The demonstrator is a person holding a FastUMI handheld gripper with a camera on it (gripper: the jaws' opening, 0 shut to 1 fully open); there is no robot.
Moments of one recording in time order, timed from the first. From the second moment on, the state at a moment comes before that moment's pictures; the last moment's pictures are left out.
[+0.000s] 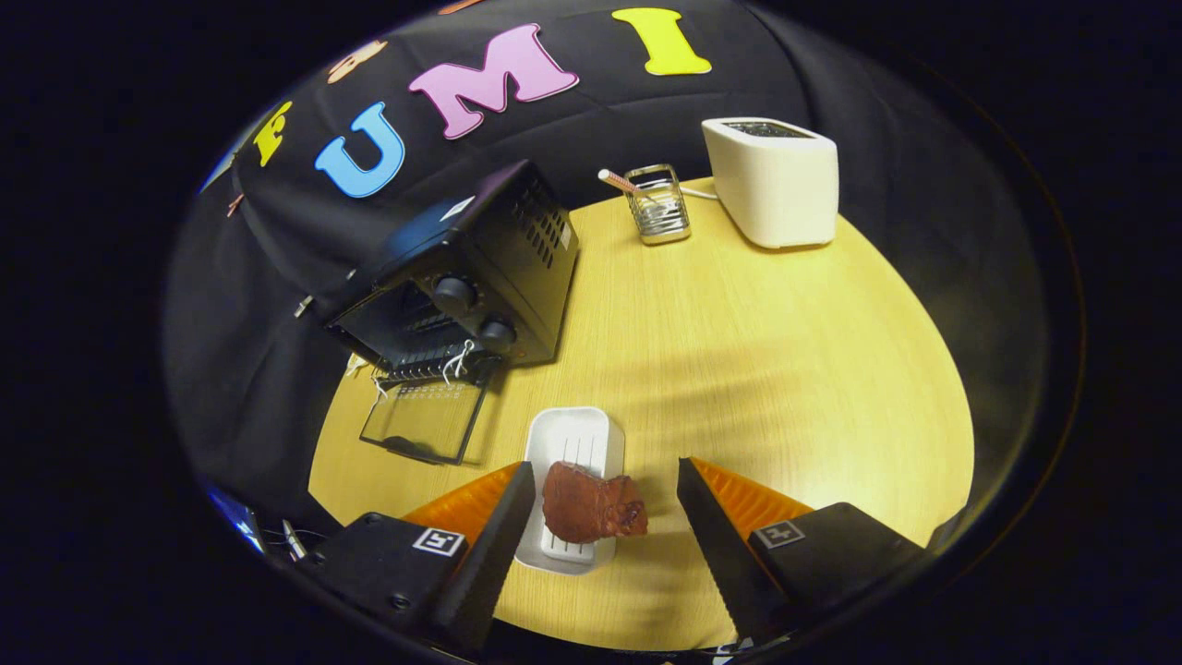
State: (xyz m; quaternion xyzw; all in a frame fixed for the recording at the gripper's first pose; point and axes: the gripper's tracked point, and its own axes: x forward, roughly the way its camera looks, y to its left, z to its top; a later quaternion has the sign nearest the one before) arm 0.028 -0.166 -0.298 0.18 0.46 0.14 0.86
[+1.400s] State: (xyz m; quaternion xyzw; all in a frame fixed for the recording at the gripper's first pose) arm 0.011 -0.168 -0.284 0.32 0.51 0.12 0.79
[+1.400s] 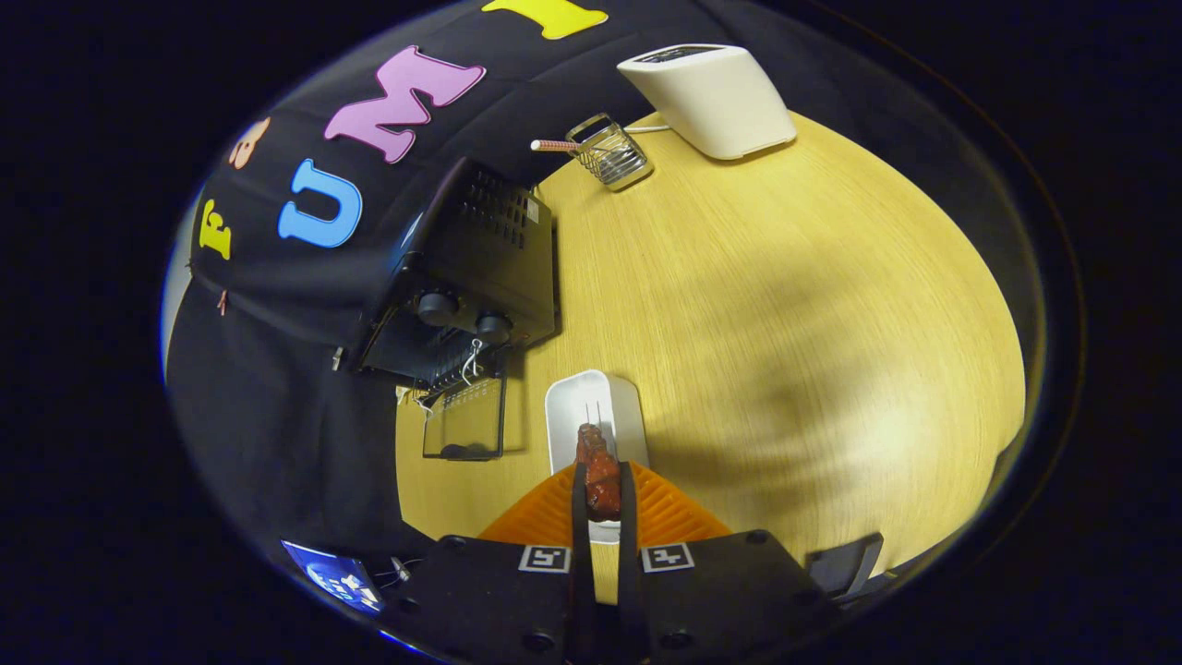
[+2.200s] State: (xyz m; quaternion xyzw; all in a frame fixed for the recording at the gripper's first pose) arm -0.022 -0.032 -0.193 0.36 0.42 0.11 0.83
